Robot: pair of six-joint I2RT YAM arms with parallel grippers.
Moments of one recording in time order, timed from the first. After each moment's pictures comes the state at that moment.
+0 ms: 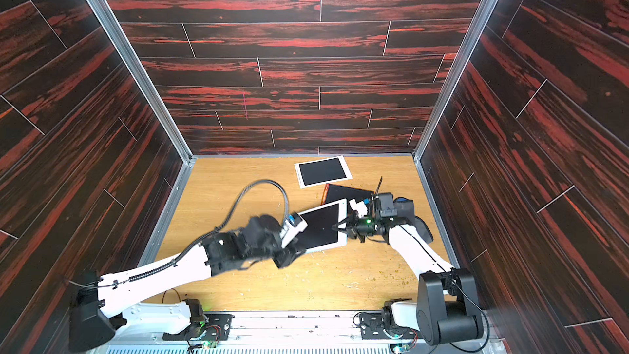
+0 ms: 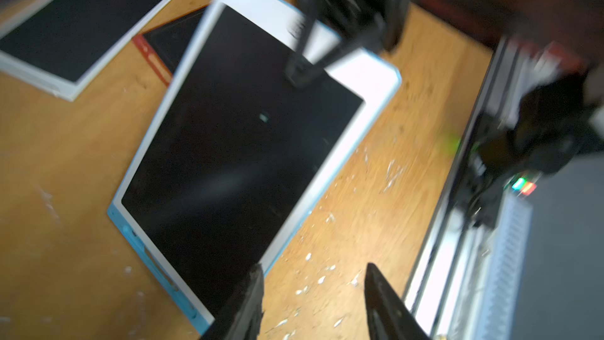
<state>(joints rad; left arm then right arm) -1.05 1.24 0.96 -0.45 0.02 -0.08 0.17 1.31 0.79 -0.44 -0.97 0.70</state>
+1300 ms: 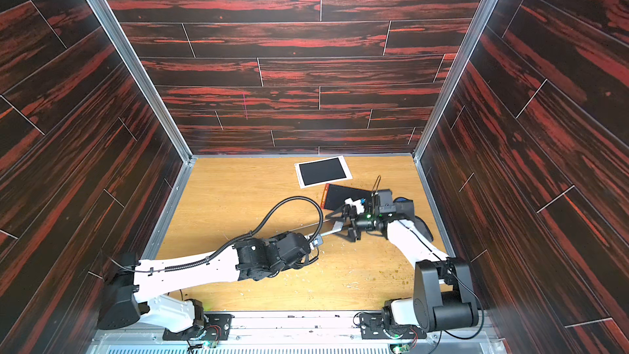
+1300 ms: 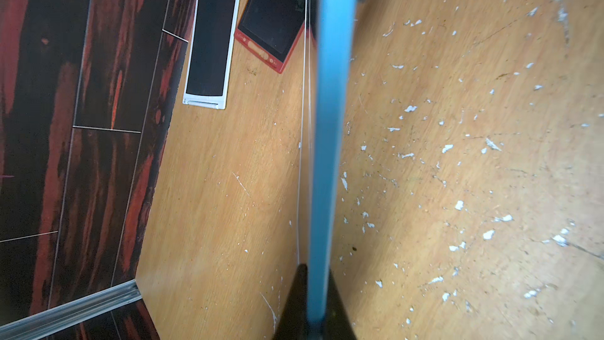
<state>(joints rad) -1.20 1.45 1.14 -0.69 -0.52 0.22 0.13 1.38 0.84 -0.40 -1.12 0.83</state>
